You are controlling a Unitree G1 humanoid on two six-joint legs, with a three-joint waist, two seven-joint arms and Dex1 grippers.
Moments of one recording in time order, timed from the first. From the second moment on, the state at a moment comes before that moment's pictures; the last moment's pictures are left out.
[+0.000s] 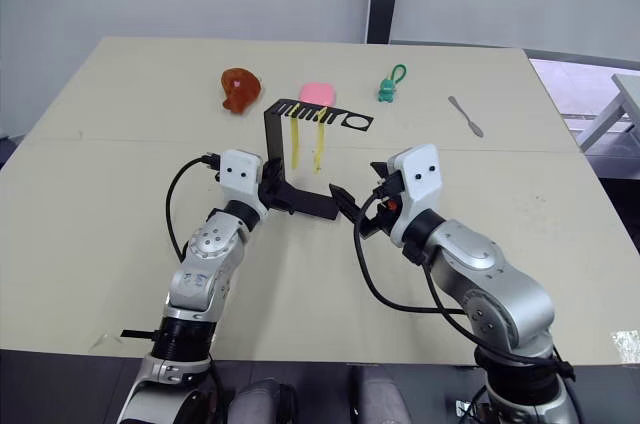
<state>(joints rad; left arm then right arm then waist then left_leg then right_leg) -0.42 0.06 -0.03 -0.06 0.00 0.32 -0.05 -0.34 -0.36 0.02 -0.63 0.59 0.86 0.14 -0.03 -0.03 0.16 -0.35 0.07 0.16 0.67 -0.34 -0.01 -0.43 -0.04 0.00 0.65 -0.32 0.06</state>
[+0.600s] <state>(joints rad) -0.29 0.09 -0.05 -0.18 0.01 0.28 -0.08 -0.40 -0.34 0.04 -0.64 0.59 0.90 0.16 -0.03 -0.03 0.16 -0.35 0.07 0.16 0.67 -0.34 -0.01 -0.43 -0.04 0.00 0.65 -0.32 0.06</state>
